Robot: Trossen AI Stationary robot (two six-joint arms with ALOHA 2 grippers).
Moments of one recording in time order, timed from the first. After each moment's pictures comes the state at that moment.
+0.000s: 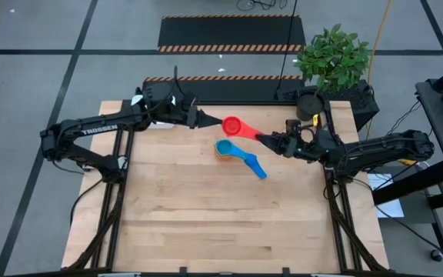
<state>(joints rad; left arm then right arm) 0.35 1.32 1.14 0.11 0.48 -1.01 0.00 1.02 0.51 0.80 0.18 1.00</state>
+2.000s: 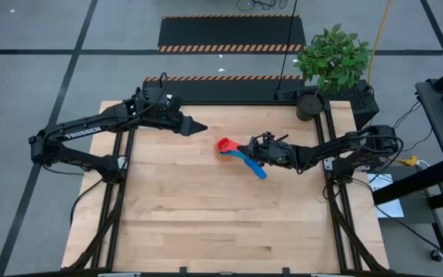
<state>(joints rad) 0.35 1.18 1.14 -0.39 0.25 -0.80 -0.07 1.50 0.51 0.69 0.31 1.58</state>
